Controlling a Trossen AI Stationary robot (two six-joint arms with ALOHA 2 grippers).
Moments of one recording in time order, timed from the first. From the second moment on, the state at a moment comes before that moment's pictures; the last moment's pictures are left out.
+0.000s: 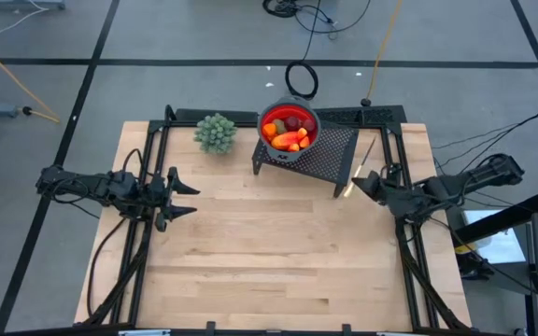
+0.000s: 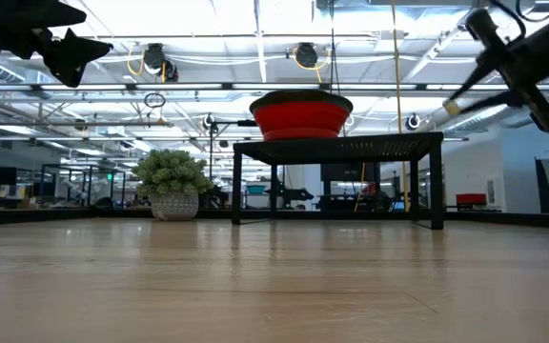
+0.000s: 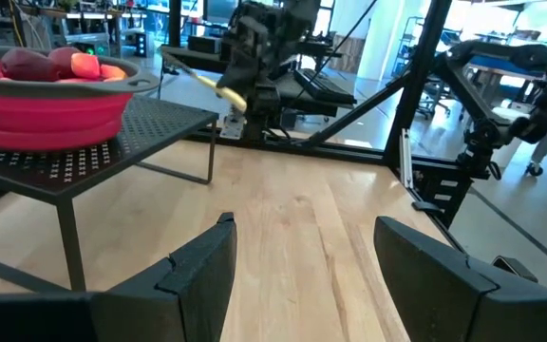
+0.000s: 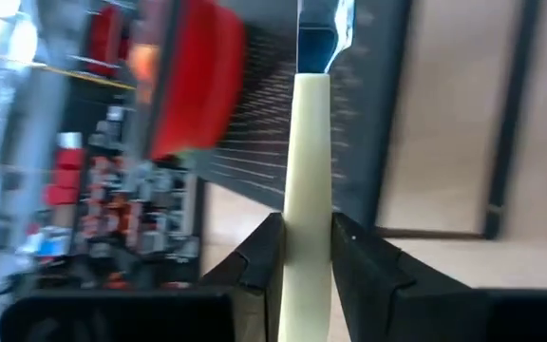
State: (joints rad) left arm -0.22 0.20 0.29 -0.16 -0.14 -0.17; right arm 0.34 0.52 0.45 -0.61 0.83 1.83
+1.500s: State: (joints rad) left arm -0.22 0.20 0.29 -0.15 -0.14 -0.17; right arm -0.05 0.75 0.86 -0.44 0.46 1.09
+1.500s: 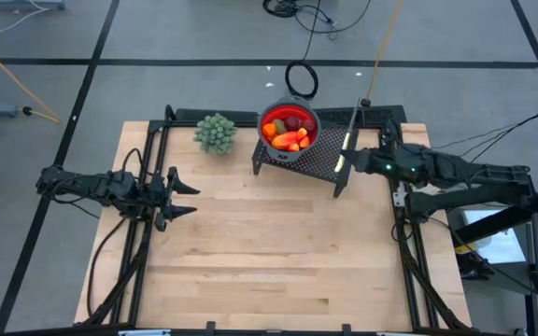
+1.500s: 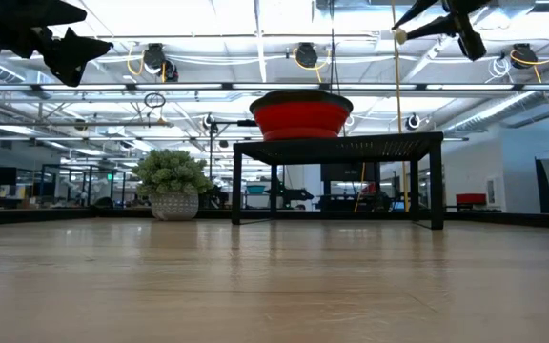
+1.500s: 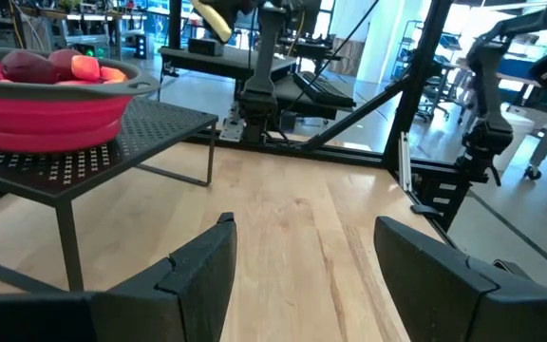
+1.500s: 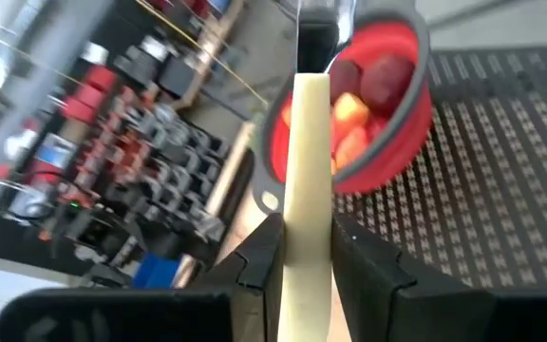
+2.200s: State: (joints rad) left arm -0.22 0.20 0.29 -0.15 -0.14 -0.18; right arm -0.32 1.07 1.09 -0.87 0.13 1.29
